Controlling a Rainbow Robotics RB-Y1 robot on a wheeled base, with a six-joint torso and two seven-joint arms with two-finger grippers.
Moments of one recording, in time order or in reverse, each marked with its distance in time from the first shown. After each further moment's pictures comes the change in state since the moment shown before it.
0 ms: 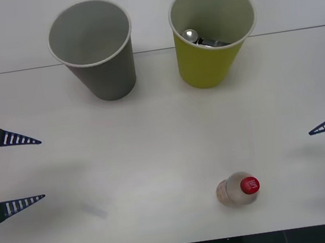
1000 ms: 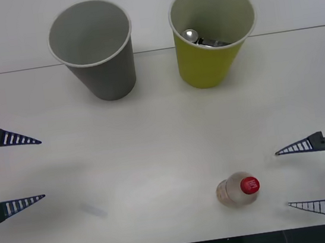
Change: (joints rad) right arm -0.107 0.219 0.225 0.254 -0.042 0.021 0.276; left arm 0.000 0.000 0.000 0.000 0.000 0.000 0.000
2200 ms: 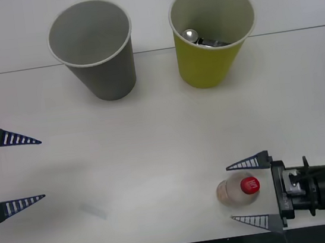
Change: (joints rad) right arm -0.036 0.233 0.152 0.000 0.053 0.122 0.016; left arm 0.000 0.000 0.000 0.000 0.000 0.000 0.000
